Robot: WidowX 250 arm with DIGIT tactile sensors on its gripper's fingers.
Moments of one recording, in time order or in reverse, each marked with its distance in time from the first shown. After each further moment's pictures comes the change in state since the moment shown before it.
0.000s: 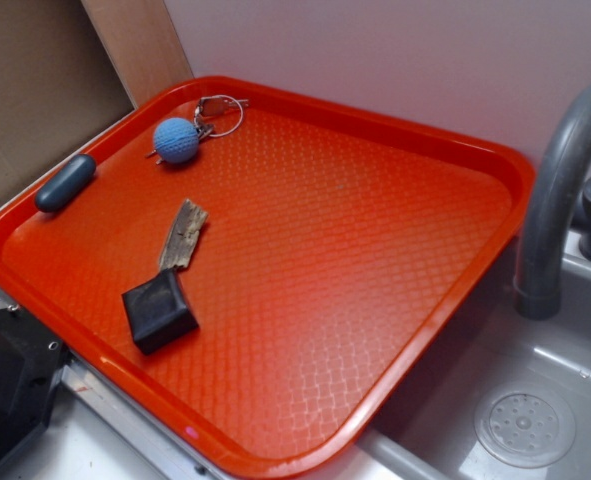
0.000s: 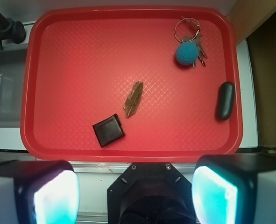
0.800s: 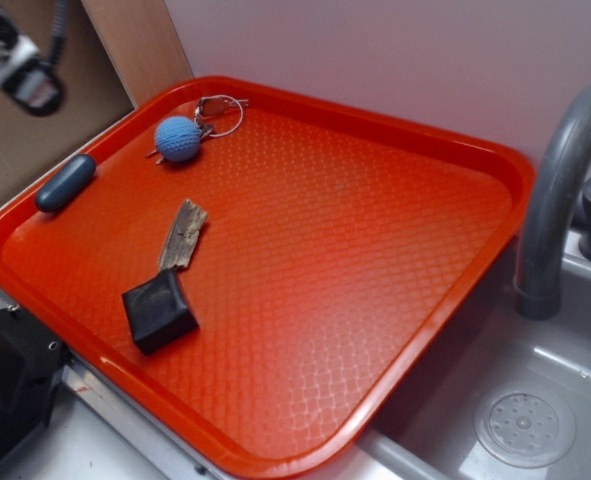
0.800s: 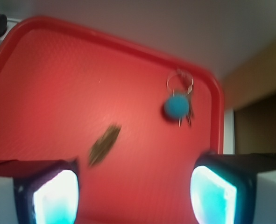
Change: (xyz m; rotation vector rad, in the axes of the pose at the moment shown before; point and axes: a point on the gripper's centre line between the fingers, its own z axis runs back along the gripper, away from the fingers) arm 0.053 0.039 -0.069 0.233 -0.226 -0.171
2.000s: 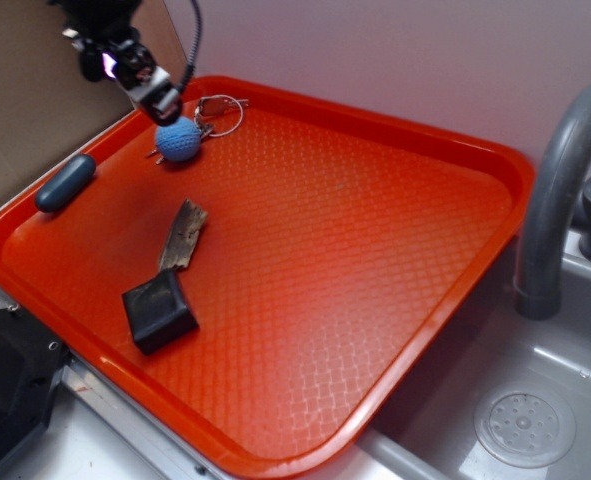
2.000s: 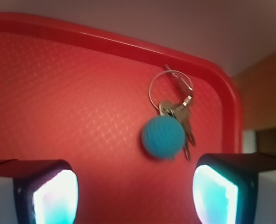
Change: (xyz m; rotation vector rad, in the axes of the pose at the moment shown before) arm 0.044 0.023 -0.103 -0.066 0.117 0.004
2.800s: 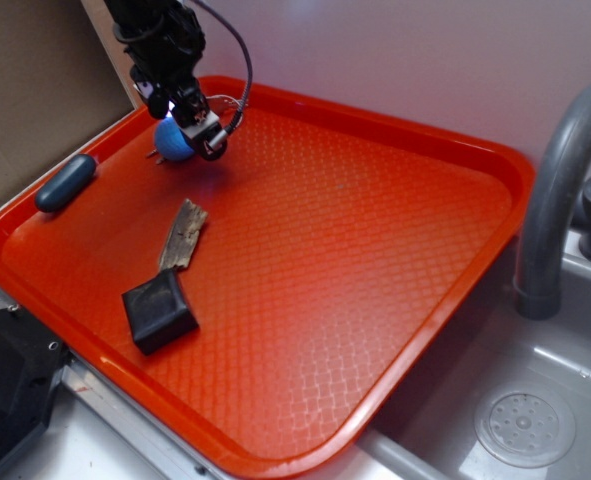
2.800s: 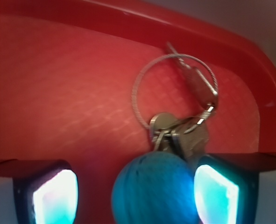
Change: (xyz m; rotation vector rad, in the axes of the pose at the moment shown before) arm 0.015 0.018 -0.073 0.051 0.091 -0.008
